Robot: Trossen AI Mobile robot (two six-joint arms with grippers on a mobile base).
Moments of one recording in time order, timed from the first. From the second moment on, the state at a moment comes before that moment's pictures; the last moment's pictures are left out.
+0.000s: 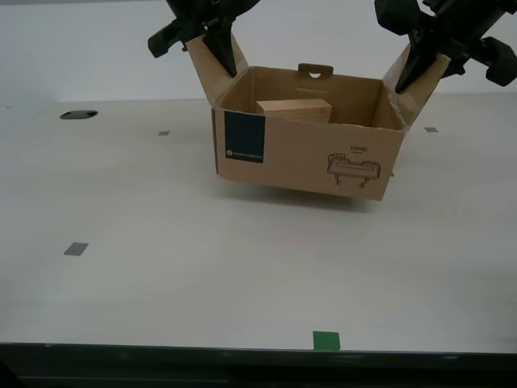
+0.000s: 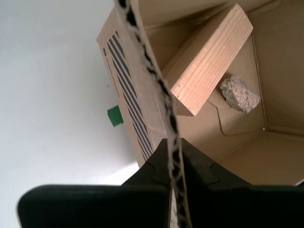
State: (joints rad) arm 0 0.22 1.49 0.97 -0.53 -0.30 0.39; arm 1 -0.48 2.08 1.84 -1.00 0.36 -0.07
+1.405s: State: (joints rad) arm 0 0.22 1.50 1.13 -0.73 -0.30 0.25; arm 1 -0.57 1.85 1.54 -0.77 0.36 -0.24
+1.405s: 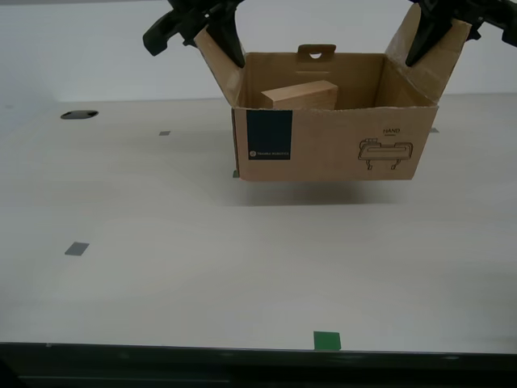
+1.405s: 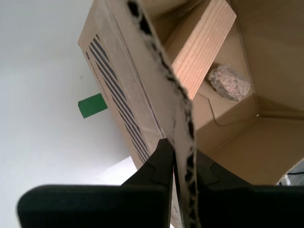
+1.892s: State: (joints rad) arm 0 0.22 1.50 1.13 -0.80 -0.30 0.21; arm 1 -0.57 1.85 1.53 -0.73 0.35 -0.29
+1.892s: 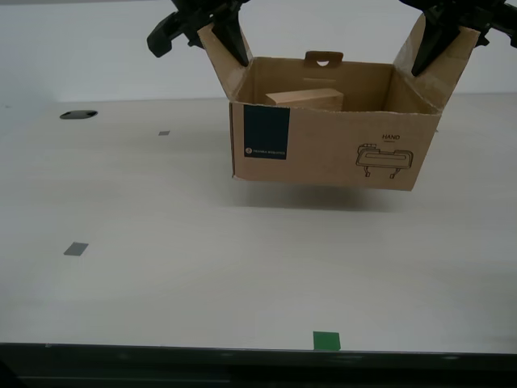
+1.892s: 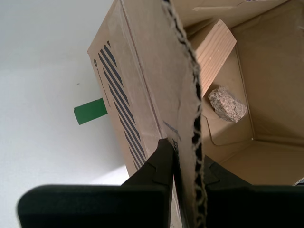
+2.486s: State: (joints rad) arm 0 0.22 1.50 1.13 -0.82 -0.30 0.21; arm 1 -0.57 1.85 1.53 -0.74 0.35 -0.26
